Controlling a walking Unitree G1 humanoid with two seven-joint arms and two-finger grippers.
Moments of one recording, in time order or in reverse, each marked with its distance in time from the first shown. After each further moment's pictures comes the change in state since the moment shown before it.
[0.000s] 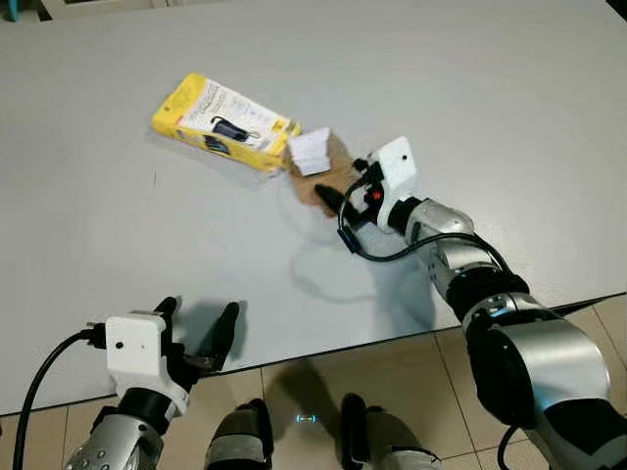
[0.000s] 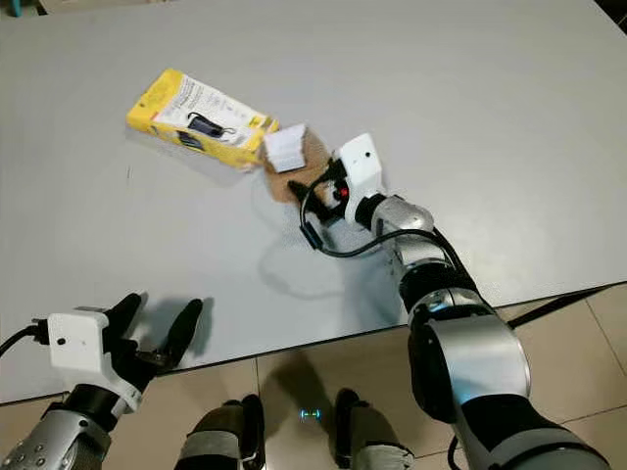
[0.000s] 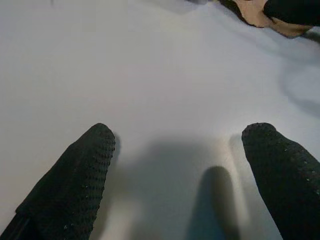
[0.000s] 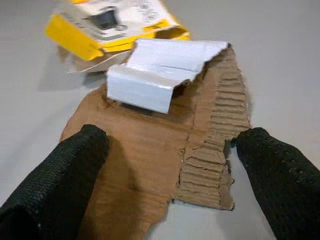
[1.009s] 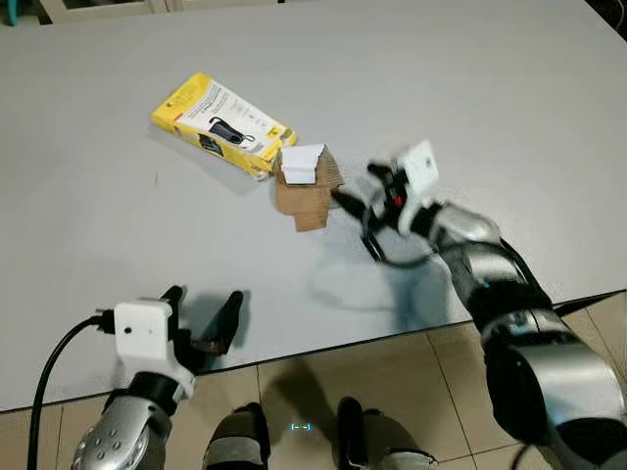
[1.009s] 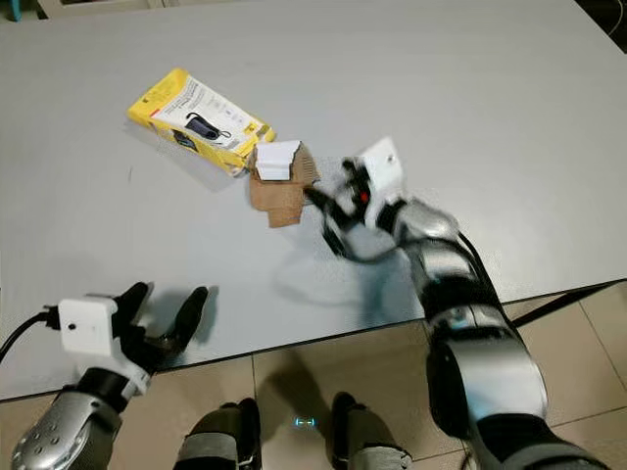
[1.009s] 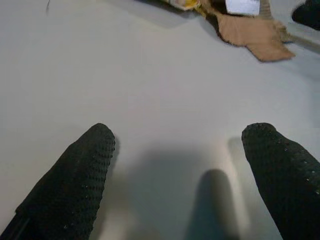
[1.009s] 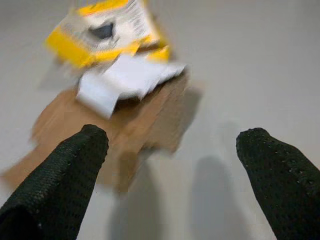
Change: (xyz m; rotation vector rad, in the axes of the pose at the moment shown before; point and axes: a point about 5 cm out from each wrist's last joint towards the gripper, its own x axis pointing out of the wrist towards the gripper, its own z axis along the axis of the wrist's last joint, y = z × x) left arm 0.019 0.000 0.003 -0.010 -0.045 -0.010; right arm -0.015 -0.016 0.008 0.001 -0.055 -0.040
